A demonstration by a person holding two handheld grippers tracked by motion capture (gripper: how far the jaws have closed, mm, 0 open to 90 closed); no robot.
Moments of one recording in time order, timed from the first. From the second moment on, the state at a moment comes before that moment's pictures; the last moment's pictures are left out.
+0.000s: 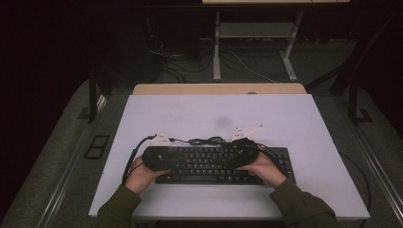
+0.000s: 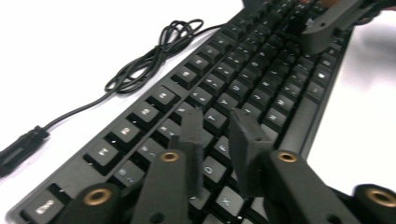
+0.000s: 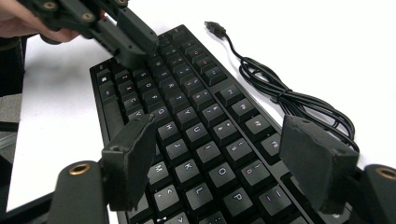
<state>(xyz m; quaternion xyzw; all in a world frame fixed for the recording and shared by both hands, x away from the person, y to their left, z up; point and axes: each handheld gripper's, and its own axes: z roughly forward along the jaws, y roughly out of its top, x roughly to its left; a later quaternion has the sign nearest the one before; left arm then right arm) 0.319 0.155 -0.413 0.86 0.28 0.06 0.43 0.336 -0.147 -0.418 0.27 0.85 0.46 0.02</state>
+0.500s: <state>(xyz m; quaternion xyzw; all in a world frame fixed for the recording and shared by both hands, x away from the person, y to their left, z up) 0.331 0.152 -0.422 0.86 0.30 0.06 0.41 0.336 -0.146 -0.418 0.27 0.85 0.46 0.02</state>
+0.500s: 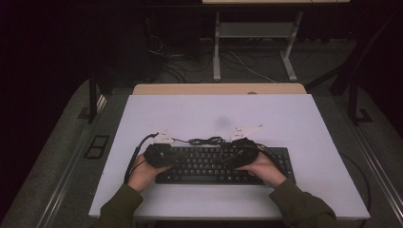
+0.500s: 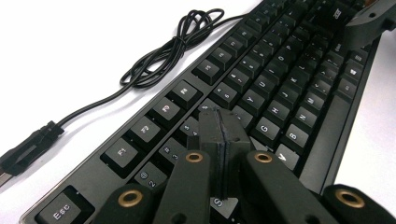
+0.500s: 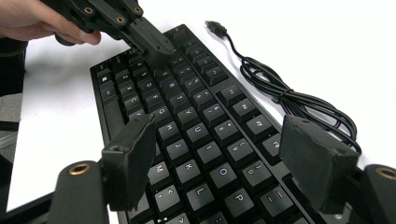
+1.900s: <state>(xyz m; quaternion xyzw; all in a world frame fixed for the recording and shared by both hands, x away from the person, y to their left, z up) 0.329 0.154 -0.422 0.86 0.30 0.06 0.41 0.335 -0.141 -0.420 0.27 0.85 0.46 0.01</state>
